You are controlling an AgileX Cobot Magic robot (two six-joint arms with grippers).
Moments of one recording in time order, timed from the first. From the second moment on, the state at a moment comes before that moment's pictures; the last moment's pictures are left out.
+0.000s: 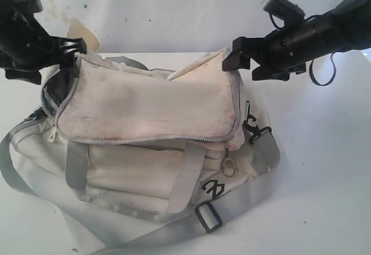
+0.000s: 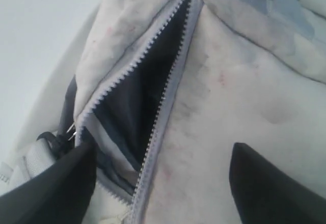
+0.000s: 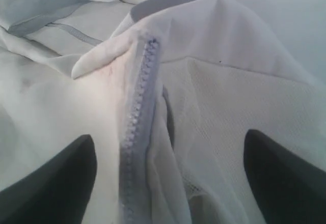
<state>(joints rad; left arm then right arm) -0.21 1.81 -1.41 0.00 0.76 -0.31 0.14 1.91 -1.38 0.94 0.67 -0.67</state>
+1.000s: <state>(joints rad) -0.21 2.01 -1.47 0.02 0.60 -0.39 0.13 1.97 -1.39 0.88 0.67 -0.61</state>
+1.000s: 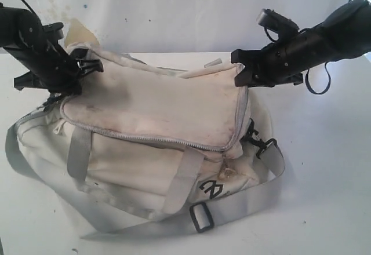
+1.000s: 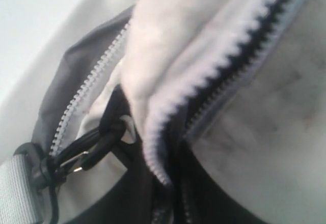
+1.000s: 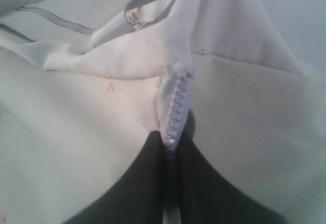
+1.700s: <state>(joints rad) -0.21 2.14 -1.75 -0.24 0.72 0.01 0.06 1.85 -1.26 0.57 0.65 -0.26</state>
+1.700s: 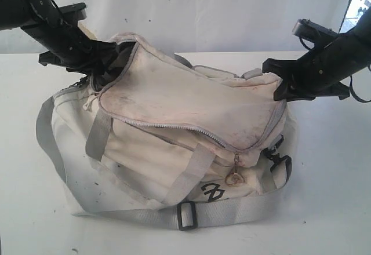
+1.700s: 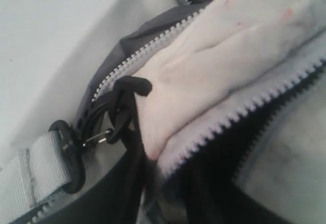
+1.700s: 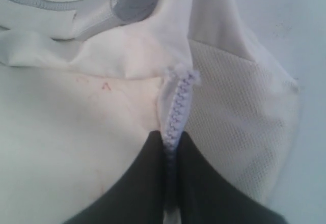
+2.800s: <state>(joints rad) -0.57 1.77 -1.34 -0.43 0.79 0.10 0.06 1.83 -1.26 0.91 0.75 -0.30</state>
